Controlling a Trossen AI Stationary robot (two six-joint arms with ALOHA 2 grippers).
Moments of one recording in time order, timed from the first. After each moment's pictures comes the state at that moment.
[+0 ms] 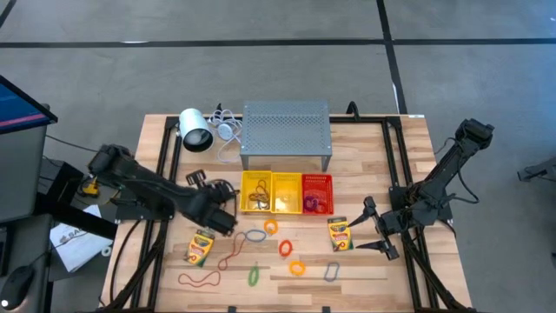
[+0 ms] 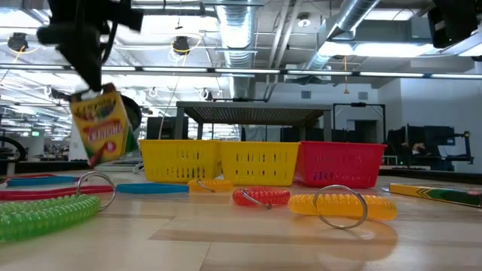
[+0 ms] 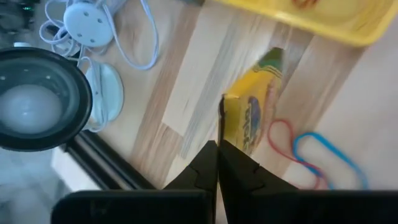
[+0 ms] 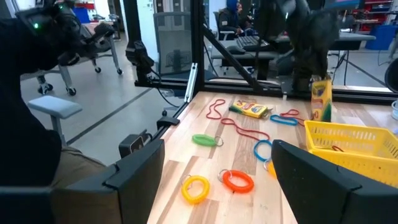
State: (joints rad) left arm -0.41 1.50 1.14 -1.41 -0.56 -0.85; right arm 0.89 0.75 0.24 0.41 0.58 0.11
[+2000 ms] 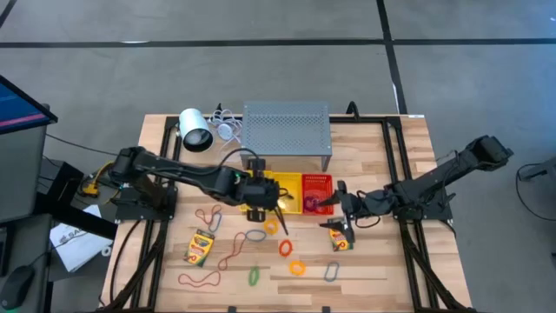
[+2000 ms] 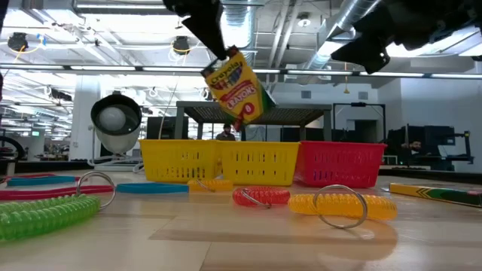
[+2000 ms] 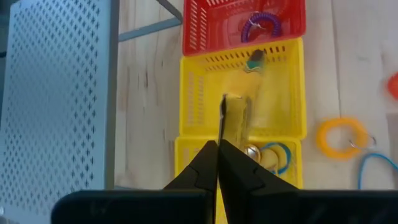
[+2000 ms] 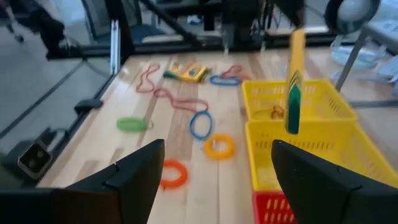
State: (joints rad) left arm -0.21 1.73 1.56 -0.96 -0.54 0.03; right arm 0.41 1.09 0.46 0.29 0.30 0.19
